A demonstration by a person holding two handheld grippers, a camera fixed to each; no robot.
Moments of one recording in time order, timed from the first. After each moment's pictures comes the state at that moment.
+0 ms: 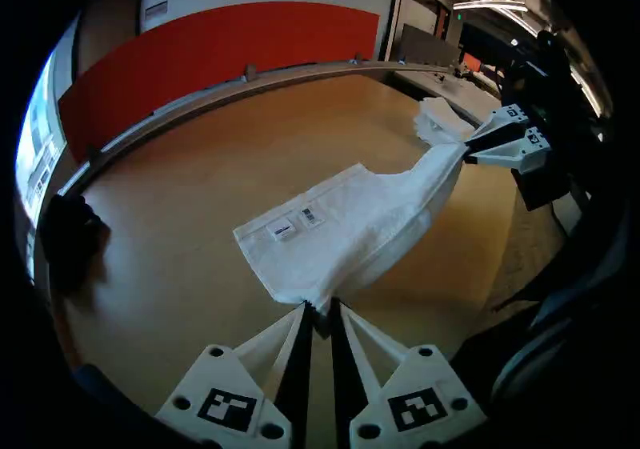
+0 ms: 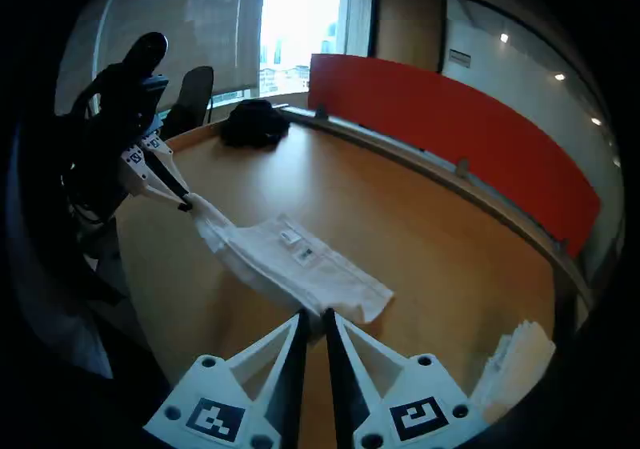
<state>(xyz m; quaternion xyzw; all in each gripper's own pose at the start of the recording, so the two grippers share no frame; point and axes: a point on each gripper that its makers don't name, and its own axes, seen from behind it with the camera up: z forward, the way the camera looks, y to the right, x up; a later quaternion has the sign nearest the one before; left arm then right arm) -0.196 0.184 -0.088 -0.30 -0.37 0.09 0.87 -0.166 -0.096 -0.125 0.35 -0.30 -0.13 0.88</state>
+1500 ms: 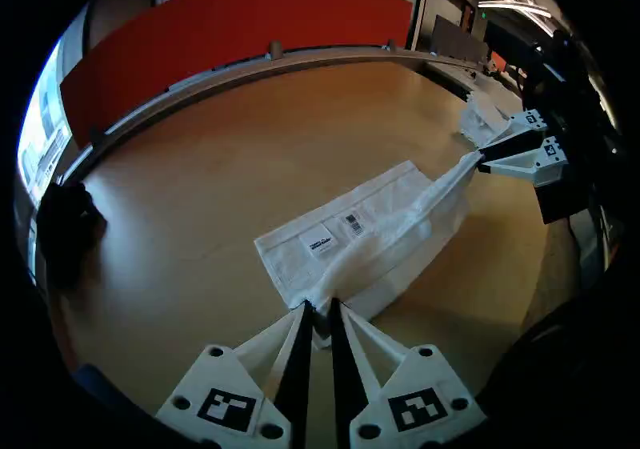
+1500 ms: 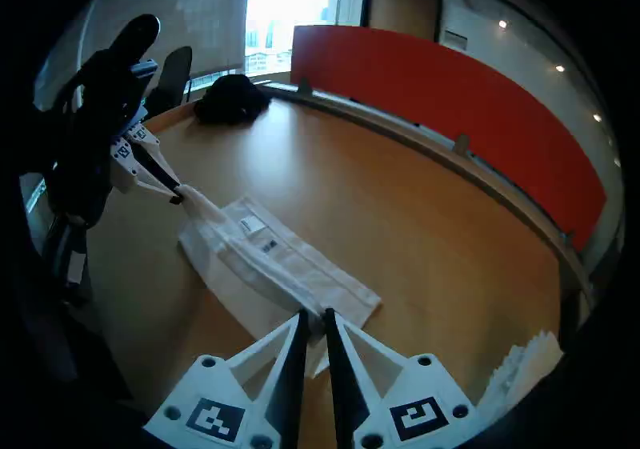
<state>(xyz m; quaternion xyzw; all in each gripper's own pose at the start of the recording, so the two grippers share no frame) -0.245 0.185 -0.018 -0.26 -0.40 0.09 0.87 -0.230 -0.098 -0.060 0.33 -0.33 -0.14 0.87</state>
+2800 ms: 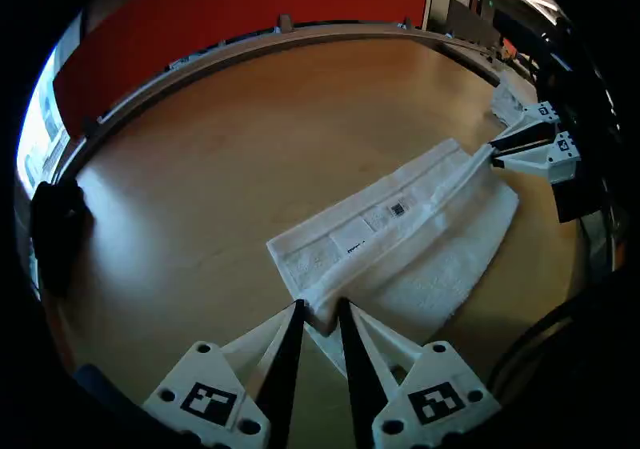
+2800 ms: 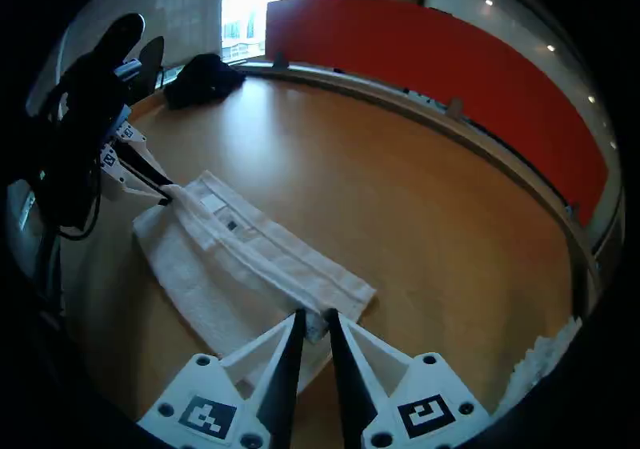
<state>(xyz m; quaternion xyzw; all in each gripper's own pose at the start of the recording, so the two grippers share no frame) -0.311 0.180 0.032 -0.23 -0.43 0.12 0.87 -0.297 -0.094 -0.021 0.29 -0.37 -0.13 0.87</state>
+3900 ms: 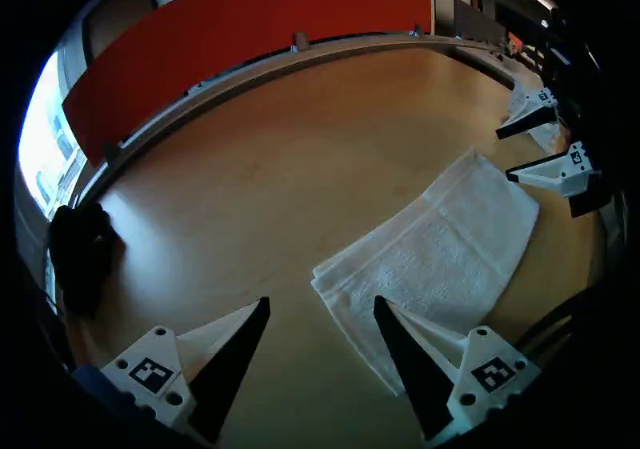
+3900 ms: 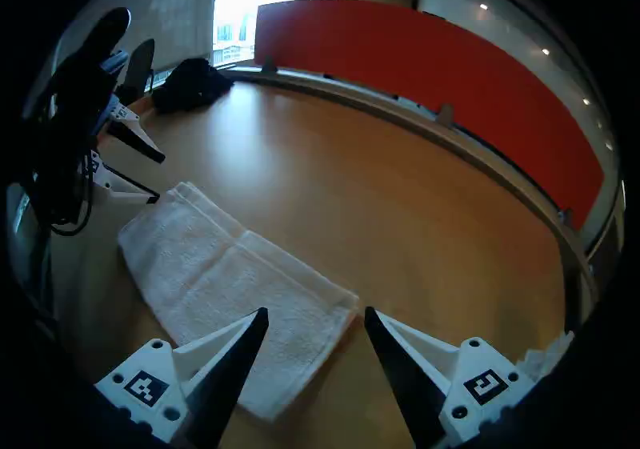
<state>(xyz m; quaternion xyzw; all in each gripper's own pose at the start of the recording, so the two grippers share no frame) -0.286 0.156 0.060 -0.19 -0.39 0.15 0.89 -0.290 -0.092 0.000 0.27 -0.36 -0.13 0.88</state>
